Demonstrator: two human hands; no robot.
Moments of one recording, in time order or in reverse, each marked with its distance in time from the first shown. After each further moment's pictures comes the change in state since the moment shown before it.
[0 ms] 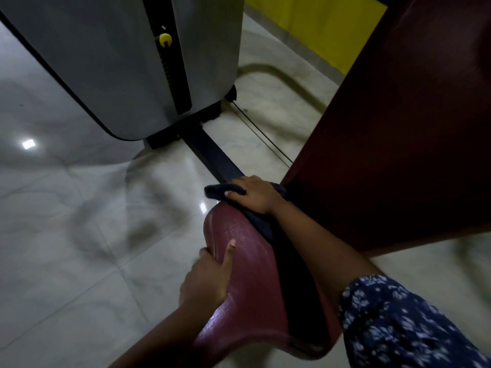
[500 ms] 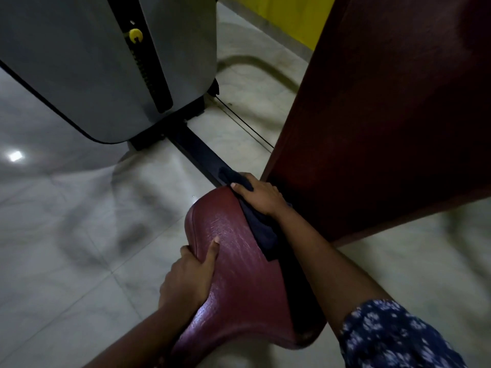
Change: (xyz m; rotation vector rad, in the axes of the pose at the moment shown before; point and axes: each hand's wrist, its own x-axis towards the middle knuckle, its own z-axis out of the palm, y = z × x) left_hand 0.000 -0.001 0.008 0.087 0.095 0.051; right_hand -0.041 0.027 0.003 0.315 0.057 0.342
